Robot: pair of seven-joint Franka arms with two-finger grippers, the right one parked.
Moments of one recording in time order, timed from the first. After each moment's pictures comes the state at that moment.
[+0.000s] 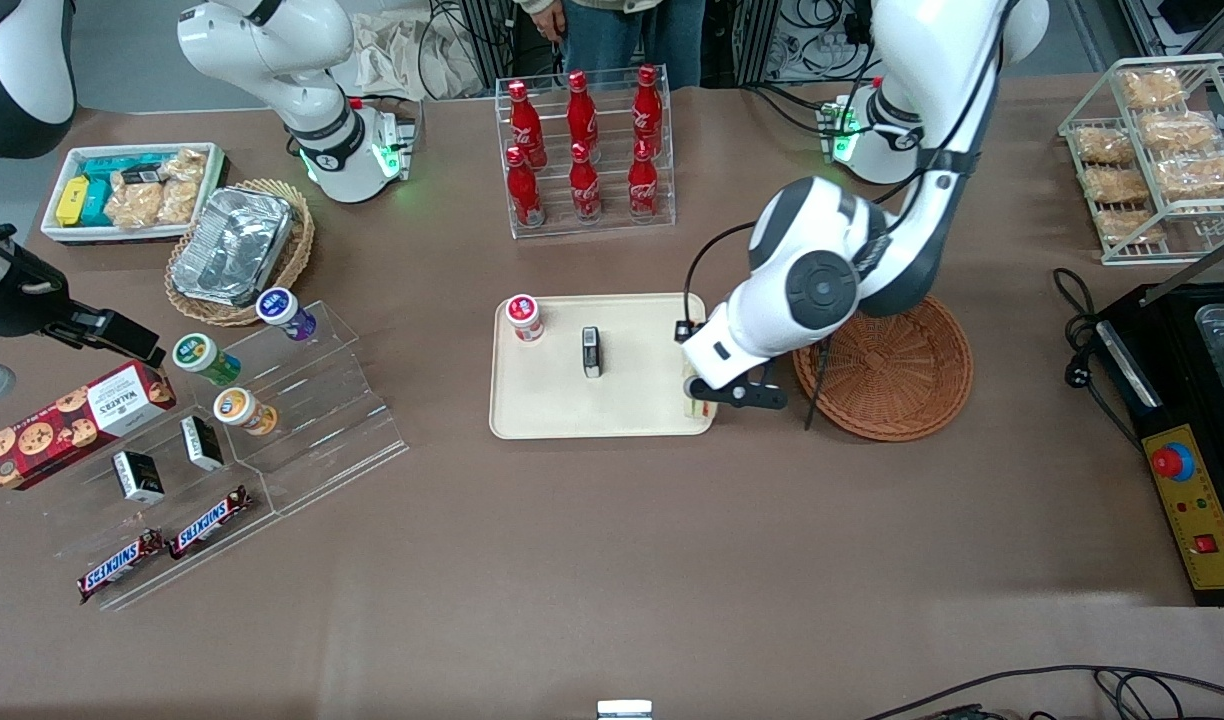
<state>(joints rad) -0.61 0.40 0.03 -1.71 -0.35 2.00 -0.33</state>
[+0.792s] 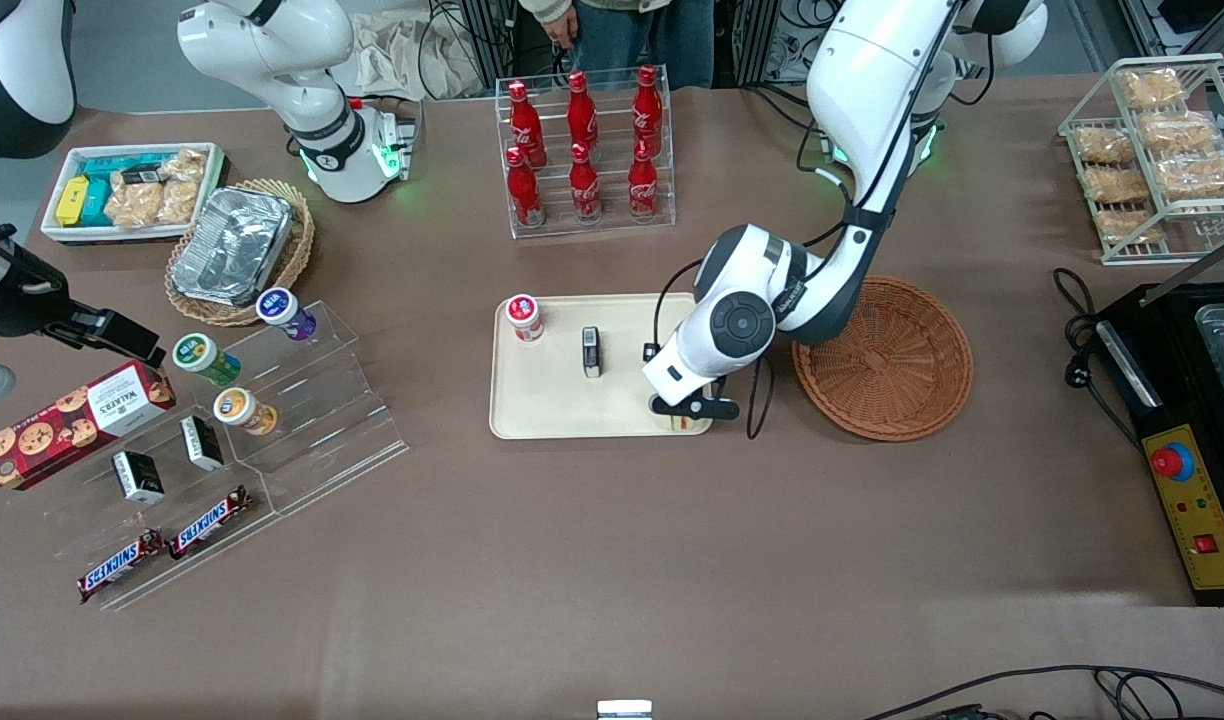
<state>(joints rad) -0.68 0.55 0.04 -1.72 -0.35 2.14 -0.39</state>
